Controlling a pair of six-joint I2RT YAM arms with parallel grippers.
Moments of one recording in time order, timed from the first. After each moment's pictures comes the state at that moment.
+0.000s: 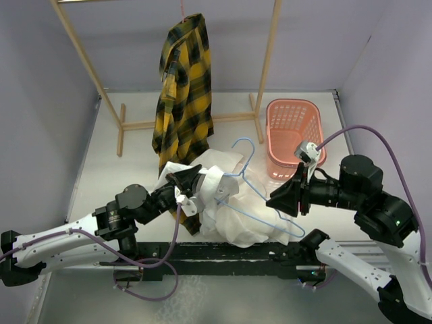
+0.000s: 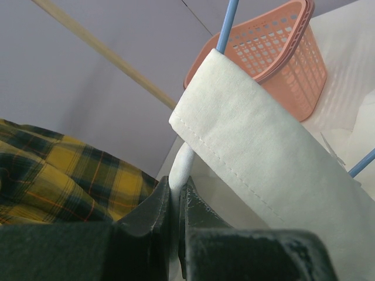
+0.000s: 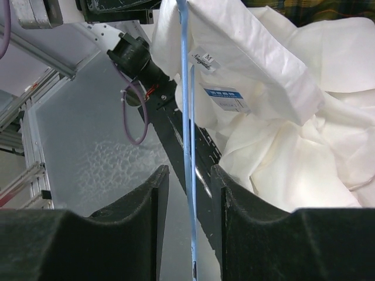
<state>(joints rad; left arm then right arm) -1.20 0.67 0.66 0.08 -0.26 0.76 0.63 0.69 1.29 -1.00 -0.54 0.24</state>
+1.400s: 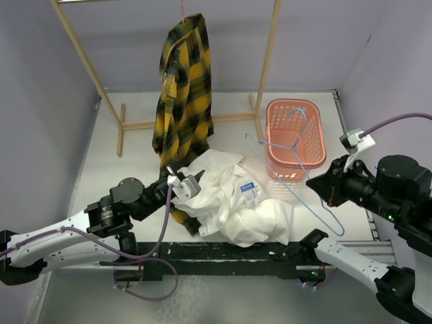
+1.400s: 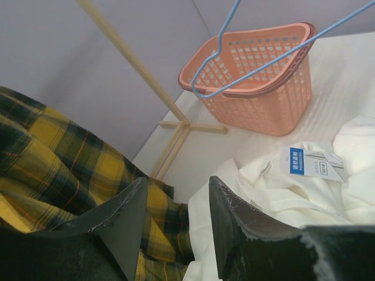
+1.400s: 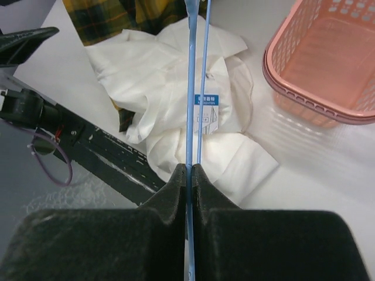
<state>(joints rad) -1.20 0.71 0.81 -0.06 -0.31 0.53 0.63 0.80 1.72 -1.43 0.01 0.27</state>
